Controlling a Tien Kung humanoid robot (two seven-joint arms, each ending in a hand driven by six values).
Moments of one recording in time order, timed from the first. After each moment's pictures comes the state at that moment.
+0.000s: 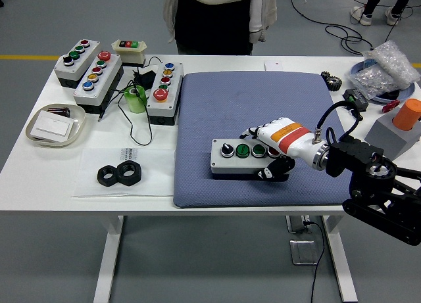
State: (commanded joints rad) left arm -0.12 0.14 -0.42 -0.27 0.46 0.36 0.27; right arm 0.90 -0.43 0.29 1.22 -1.78 -0.15 -0.01
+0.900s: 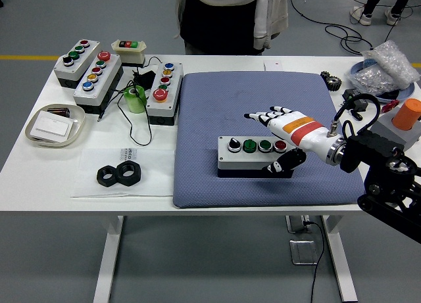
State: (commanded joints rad) left arm -0.12 0.14 -0.41 -0.27 0.45 0.35 0.27; right arm 0.75 -0.62 0.50 1.48 -1.65 -0.26 -0.10
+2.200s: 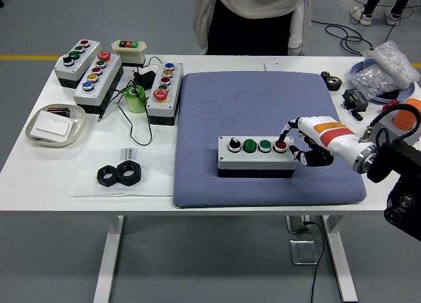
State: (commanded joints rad) left arm -0.13 0.14 -0.41 -0.27 0.45 0.35 0.27; right arm 0.74 -0.60 0.44 1.41 -1.64 -0.18 -0.16
